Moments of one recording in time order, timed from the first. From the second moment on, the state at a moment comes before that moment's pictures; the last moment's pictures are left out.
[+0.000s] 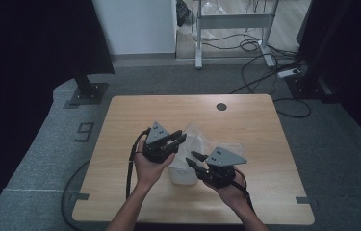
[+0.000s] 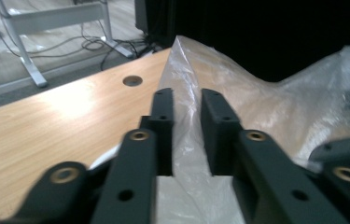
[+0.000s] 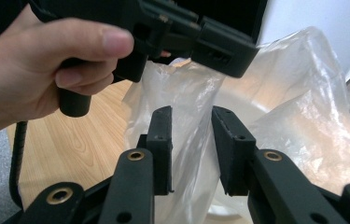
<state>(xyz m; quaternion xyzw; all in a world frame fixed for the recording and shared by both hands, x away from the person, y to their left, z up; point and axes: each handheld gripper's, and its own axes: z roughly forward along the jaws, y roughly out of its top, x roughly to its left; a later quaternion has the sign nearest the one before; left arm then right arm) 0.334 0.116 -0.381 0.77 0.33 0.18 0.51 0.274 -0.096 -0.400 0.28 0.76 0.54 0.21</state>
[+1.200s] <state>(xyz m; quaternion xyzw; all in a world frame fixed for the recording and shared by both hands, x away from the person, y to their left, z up) 0.313 0.150 -0.398 0.75 0.30 0.15 0.57 0.288 -0.107 -0.401 0.32 0.73 0.54 0.26</state>
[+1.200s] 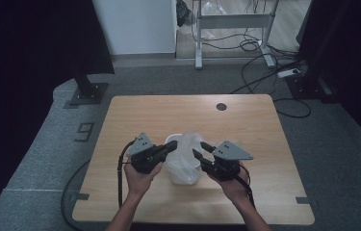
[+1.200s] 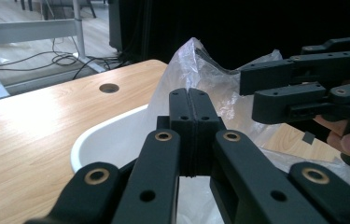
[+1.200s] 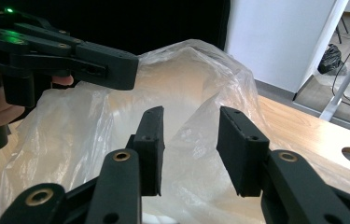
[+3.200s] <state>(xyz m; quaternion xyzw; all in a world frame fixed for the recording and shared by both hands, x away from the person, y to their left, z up) 0.307 0.168 -0.404 0.75 0.28 0.12 0.59 0.297 -0.085 -0.408 0.29 0.74 0.56 0.24</state>
